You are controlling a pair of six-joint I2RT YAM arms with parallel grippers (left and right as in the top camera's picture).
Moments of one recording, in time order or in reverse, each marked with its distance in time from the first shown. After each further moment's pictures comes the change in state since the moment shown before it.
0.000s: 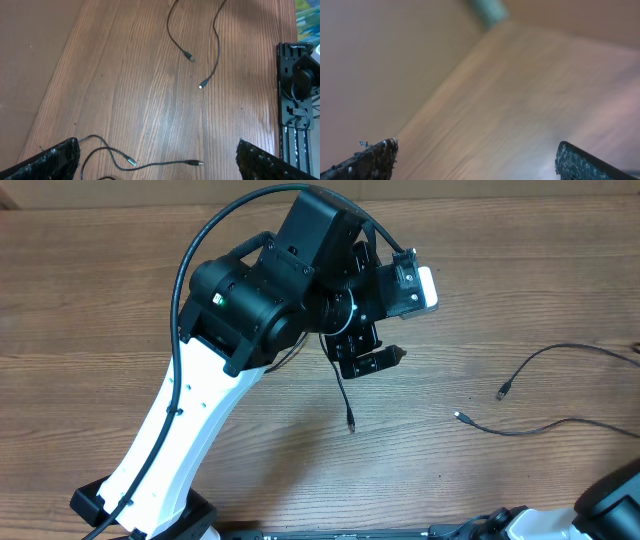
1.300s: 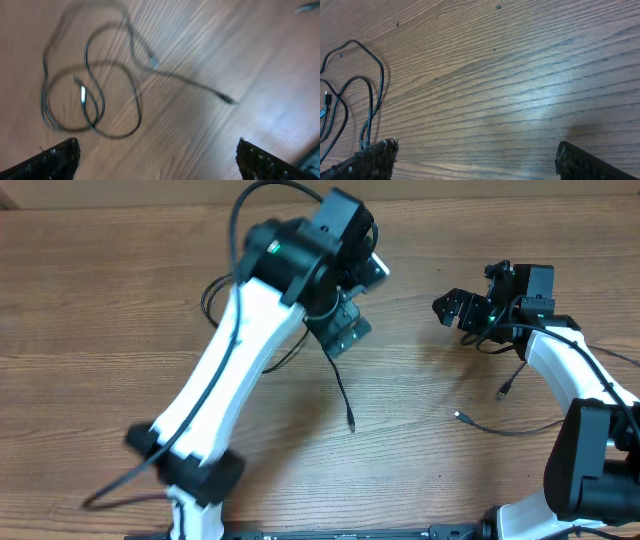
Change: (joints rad) left arm 0.080 0.223 0.000 -0.210 -0.414 -0.317; right arm 0.727 0.090 0.002 -0.402 0.111 -0.163
